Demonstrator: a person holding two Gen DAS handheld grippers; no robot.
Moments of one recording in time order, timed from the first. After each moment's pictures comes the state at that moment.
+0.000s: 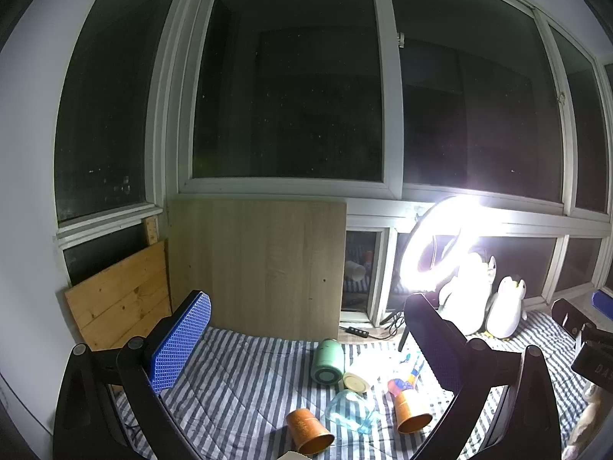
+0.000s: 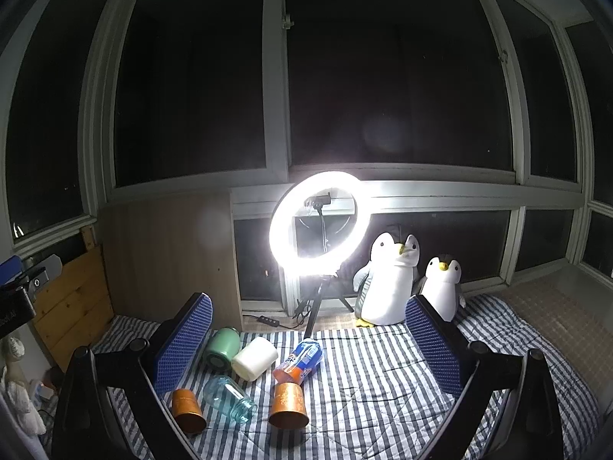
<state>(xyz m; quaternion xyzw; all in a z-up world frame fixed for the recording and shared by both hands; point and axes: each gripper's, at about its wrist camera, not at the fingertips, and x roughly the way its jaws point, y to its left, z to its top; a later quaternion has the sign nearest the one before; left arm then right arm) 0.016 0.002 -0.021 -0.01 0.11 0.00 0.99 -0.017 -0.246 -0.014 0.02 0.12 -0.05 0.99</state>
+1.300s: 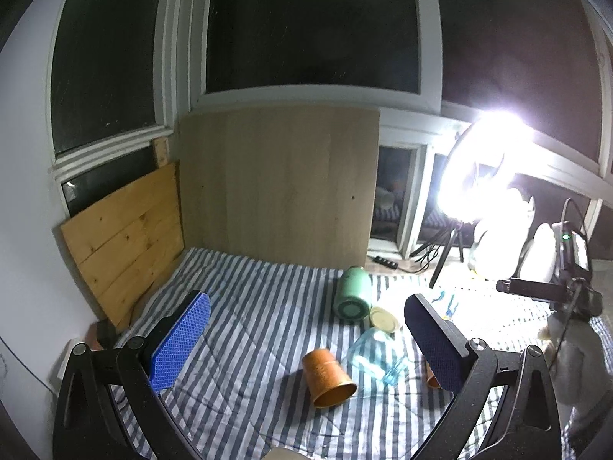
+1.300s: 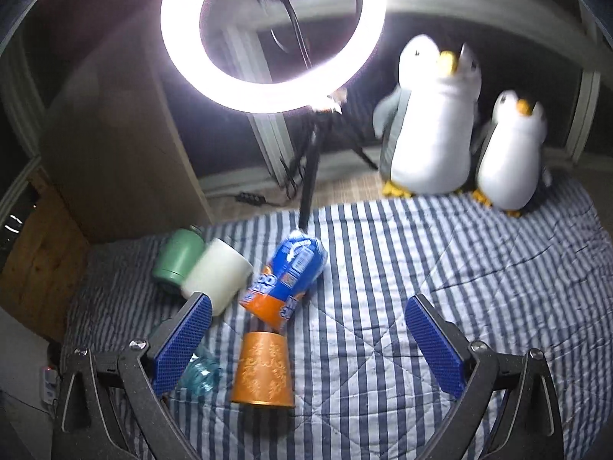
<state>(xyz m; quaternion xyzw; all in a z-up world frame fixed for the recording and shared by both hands) 0.083 0.008 -0.105 -0.02 0.25 0.06 0.97 0.241 -0.309 -0.186 0.11 0.43 0.01 0.90</state>
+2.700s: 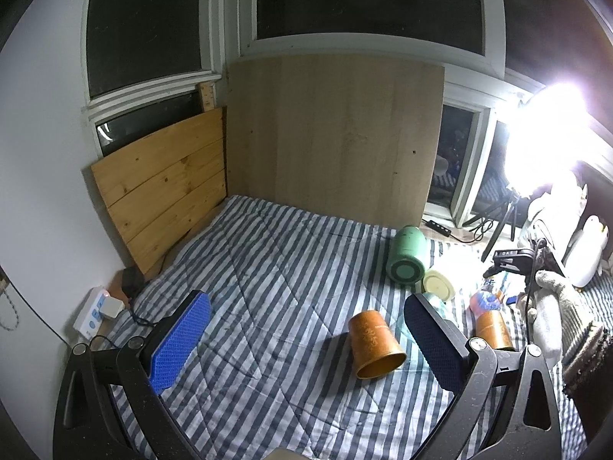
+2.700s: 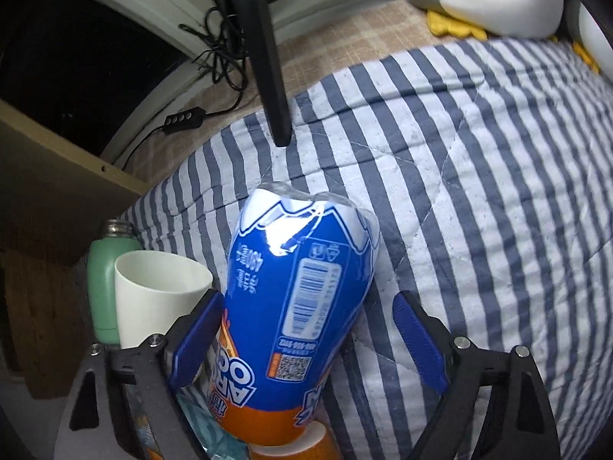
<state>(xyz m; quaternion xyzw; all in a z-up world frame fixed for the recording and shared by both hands) 0.095 0.046 -0.162 -0.04 0.32 0.14 0.94 0.412 -0.294 -0.345 0.27 0.61 0.01 0.74</state>
